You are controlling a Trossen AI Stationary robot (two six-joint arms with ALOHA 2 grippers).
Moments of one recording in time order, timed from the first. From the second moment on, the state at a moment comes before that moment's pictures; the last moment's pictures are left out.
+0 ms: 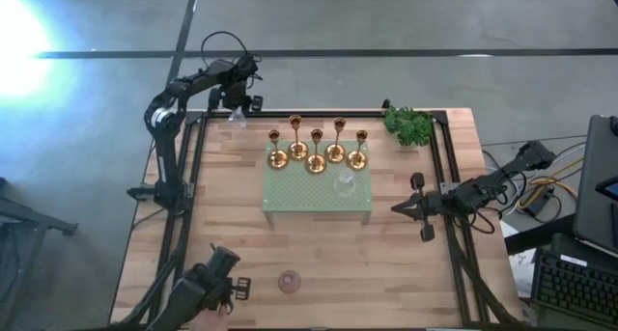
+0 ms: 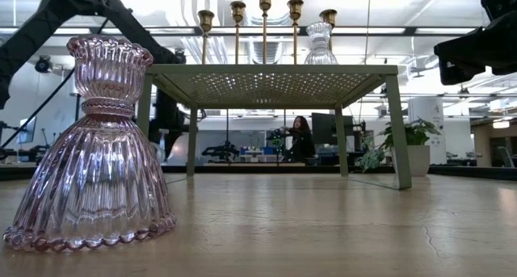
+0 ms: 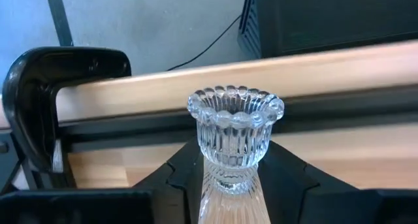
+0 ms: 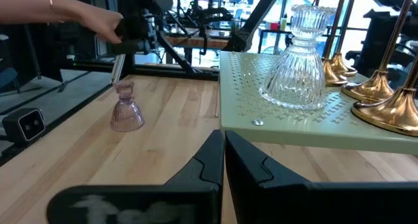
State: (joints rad) left arm 1.07 1.99 1.57 -0.99 -0.16 -0.36; right arm 0.52 0.21 0.01 0.13 0.44 0.01
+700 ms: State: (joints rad) left arm 0.92 1.33 0.98 -0.85 -0.14 -0.58; right arm 0.52 0.21 0.01 0.13 0.44 0.01
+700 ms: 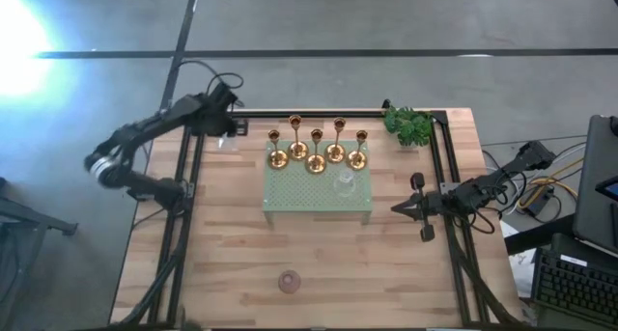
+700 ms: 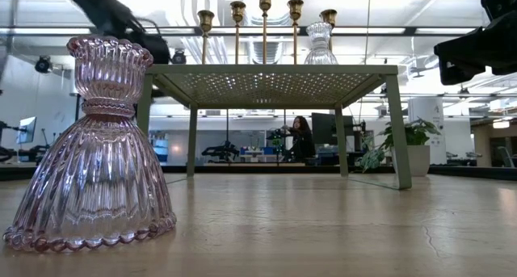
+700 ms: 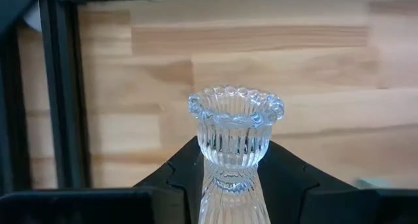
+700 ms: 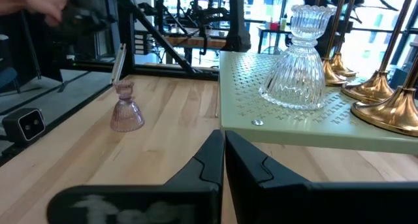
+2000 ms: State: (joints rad) left arm -0.25 0.79 0.77 -0.56 -0.80 -0.90; right arm 0.52 0.21 0.01 0.13 0.44 0.01
